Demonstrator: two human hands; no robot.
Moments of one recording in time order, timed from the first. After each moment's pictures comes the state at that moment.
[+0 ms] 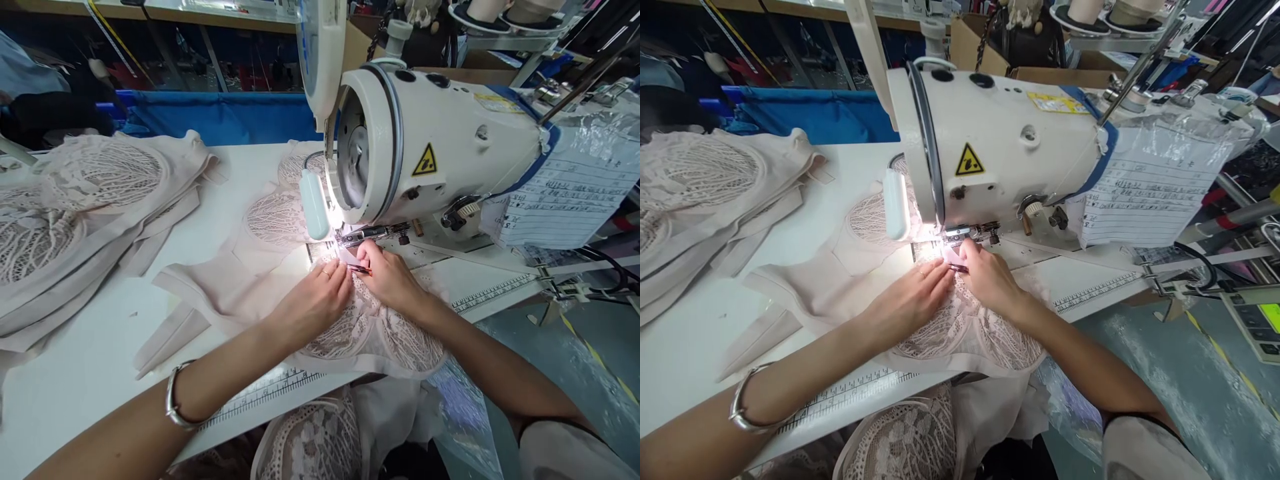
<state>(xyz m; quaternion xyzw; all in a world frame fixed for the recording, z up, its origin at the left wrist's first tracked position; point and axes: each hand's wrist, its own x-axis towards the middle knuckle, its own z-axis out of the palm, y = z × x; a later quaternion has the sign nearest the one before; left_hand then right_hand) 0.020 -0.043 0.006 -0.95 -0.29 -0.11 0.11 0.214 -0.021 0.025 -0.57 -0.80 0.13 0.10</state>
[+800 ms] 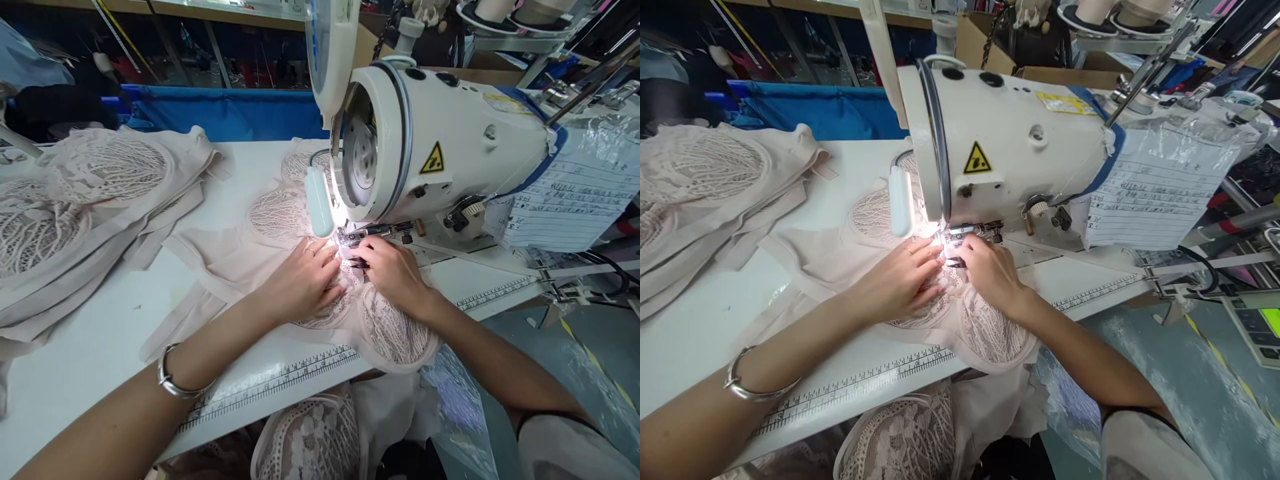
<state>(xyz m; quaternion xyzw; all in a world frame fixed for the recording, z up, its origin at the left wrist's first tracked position) -0.001 -0.018 0.018 -0.94 -0.31 -0.16 -0.03 0.213 -0.022 0.034 -0.51 -0.85 0.01 0.11</state>
